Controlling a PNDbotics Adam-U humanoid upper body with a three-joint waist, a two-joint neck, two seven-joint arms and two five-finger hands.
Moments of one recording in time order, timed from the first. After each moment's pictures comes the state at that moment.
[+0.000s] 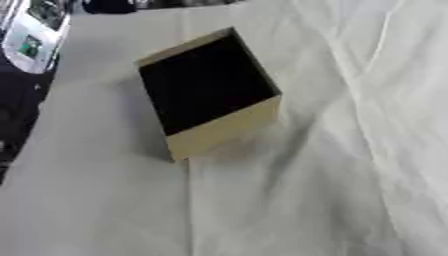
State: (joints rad) left arm -1.13 0.30 -0.08 -1.21 -0.83 -0.48 -0.10; right arm -0.59 -0.42 -0.20 -1.98 0.03 -0.41 -0.06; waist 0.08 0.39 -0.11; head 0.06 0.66
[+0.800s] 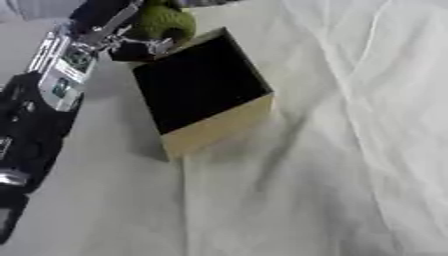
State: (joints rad) left arm -1.05 0.21 -0.09 -1.16 -0.95 -0.51 -0.12; right arm -0.59 -0.42 -0.18 -1.98 0.04 -0.40 -0.06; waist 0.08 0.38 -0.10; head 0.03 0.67
